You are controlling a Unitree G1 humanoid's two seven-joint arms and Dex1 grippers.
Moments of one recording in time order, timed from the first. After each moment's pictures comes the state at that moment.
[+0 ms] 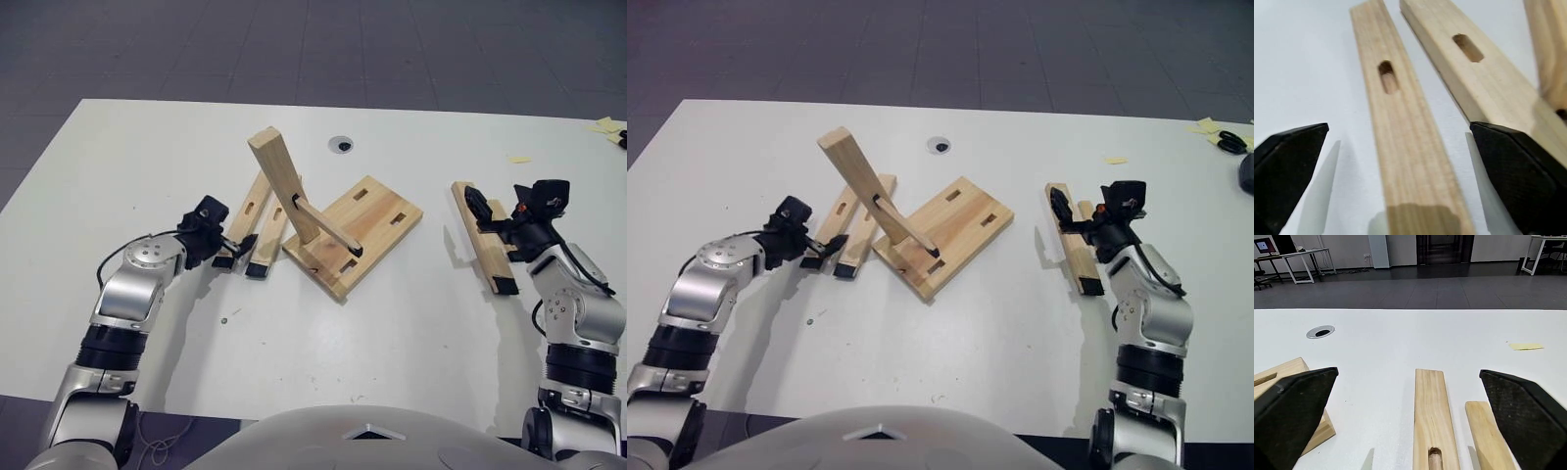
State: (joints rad) left arm -0.19 0.57 -0.09 -0.04 -0.25 0.61 -0.54; right arm -0.10 -0.44 -0.34 -0.02 0.42 0.45 0.38
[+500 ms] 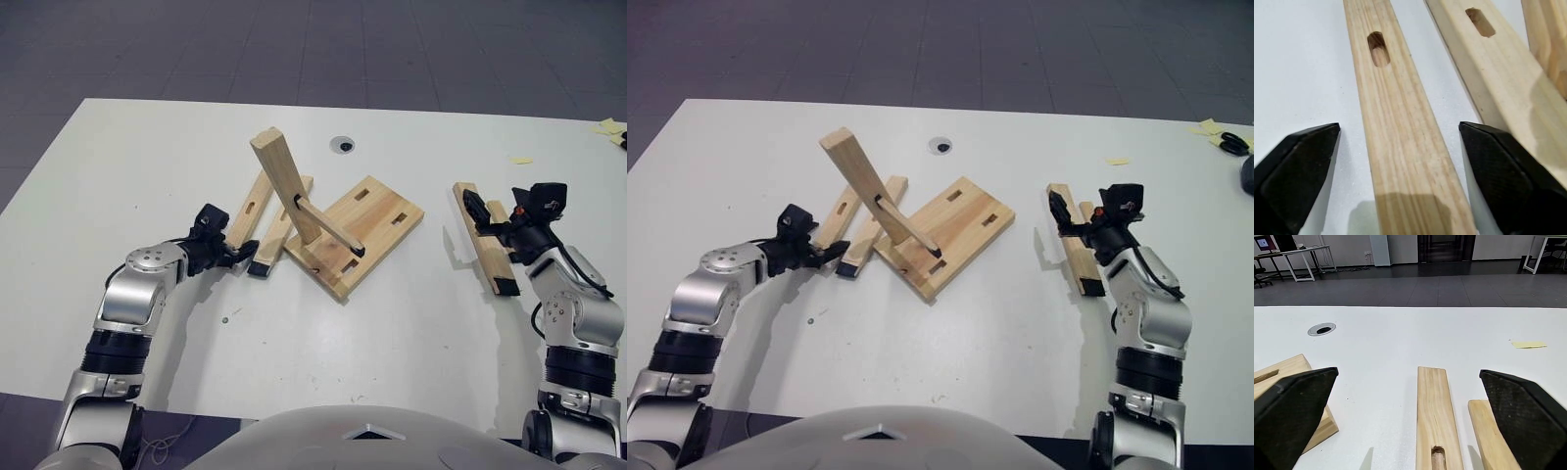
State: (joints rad) left arm -0.17 0.56 -0.07 -0.01 -0.23 0.64 -0.56; right arm -0.10 -0.44 -0.33 -0.03 0.41 0.45 0.38
